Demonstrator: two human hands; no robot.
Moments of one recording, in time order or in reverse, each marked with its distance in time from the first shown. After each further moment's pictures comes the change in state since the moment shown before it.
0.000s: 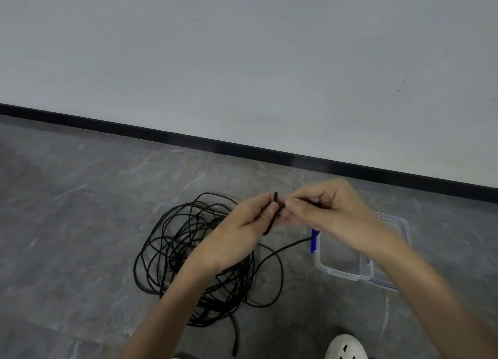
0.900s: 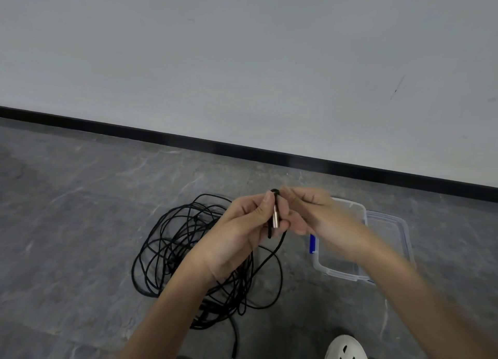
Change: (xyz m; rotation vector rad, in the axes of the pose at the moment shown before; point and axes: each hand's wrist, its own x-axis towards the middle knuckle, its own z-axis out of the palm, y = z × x) left_hand -0.004 0.014 0.003 -0.505 -0.102 0.034; right_hand 0.013 0.015 0.014 0.236 0.022 0.240
